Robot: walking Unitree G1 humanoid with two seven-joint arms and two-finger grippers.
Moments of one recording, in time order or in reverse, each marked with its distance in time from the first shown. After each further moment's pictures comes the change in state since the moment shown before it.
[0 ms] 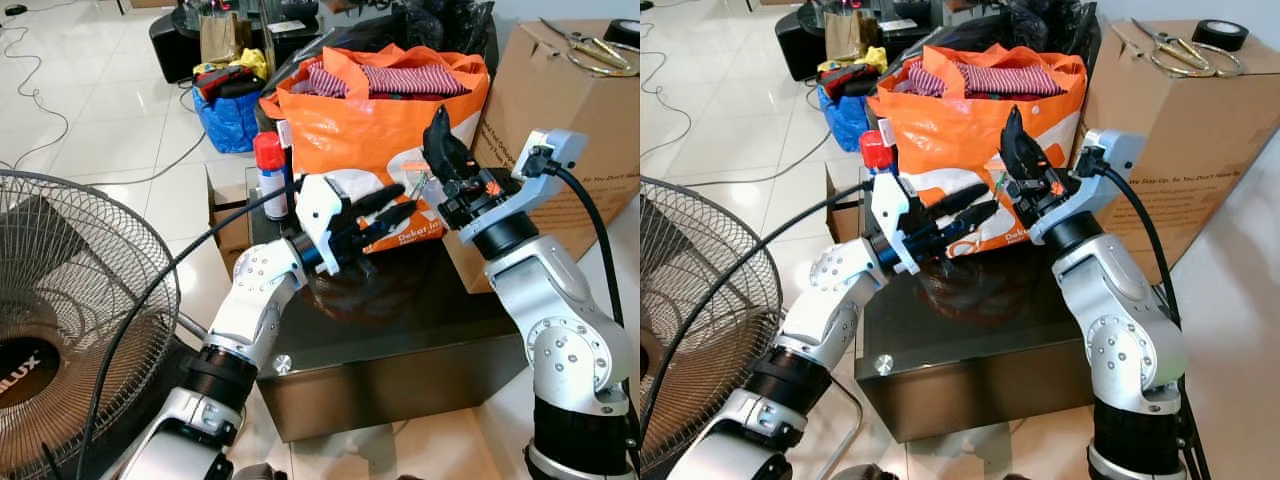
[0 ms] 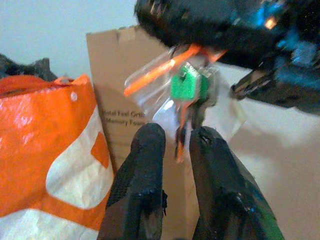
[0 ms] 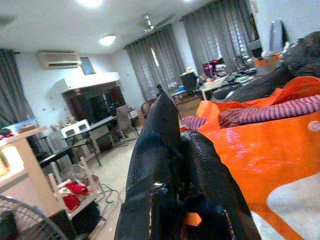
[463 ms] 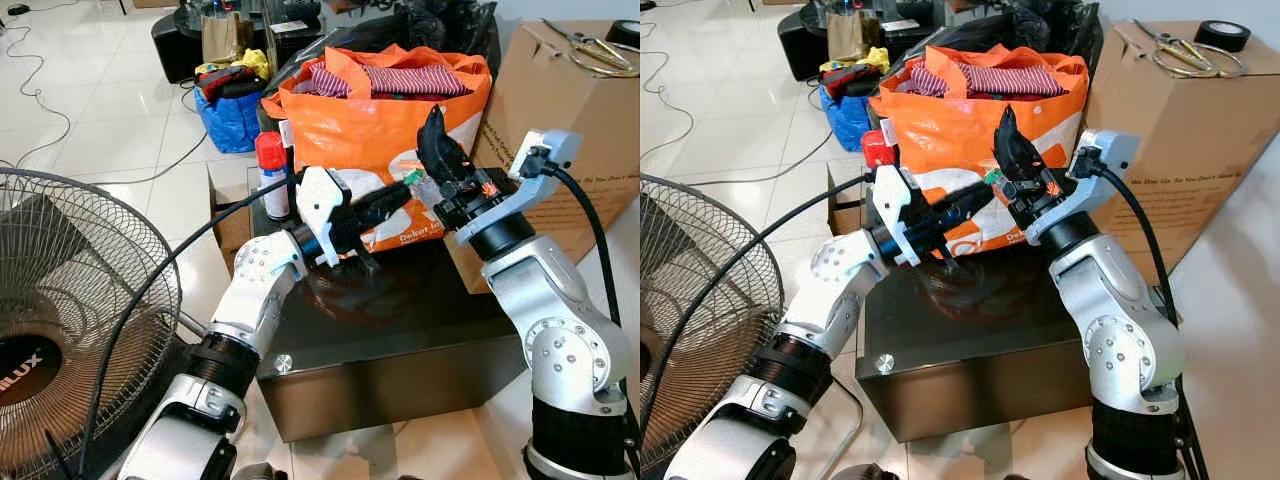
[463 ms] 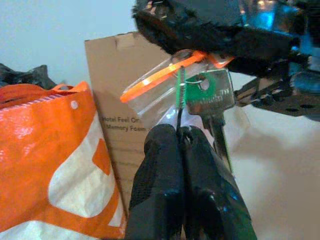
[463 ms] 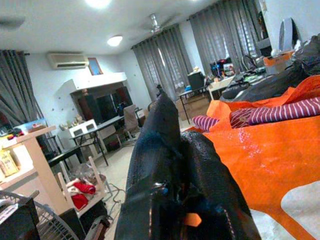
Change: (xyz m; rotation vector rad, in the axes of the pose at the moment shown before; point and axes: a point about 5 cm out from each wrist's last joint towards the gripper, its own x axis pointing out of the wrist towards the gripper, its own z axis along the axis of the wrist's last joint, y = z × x) left arm 0.006 0.004 0.004 0.016 -0.016 -0.029; right arm 0.001 0.004 -0.002 0.011 0.004 0.022
